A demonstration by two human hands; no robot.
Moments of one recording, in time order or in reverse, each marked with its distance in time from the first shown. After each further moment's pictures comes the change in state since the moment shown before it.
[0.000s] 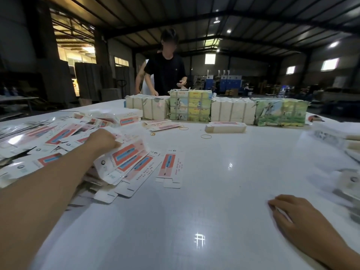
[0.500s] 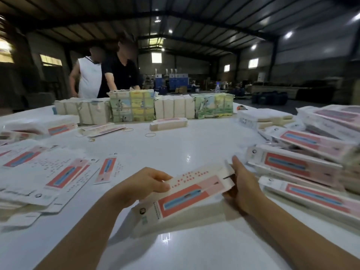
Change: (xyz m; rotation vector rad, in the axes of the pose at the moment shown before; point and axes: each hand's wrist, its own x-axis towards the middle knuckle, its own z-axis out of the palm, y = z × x) left_hand -0.175 0.149 0.115 -0.385 -0.911 0.465; right_hand -0.003 0.007 -0.037 1.493 0.134 0.648
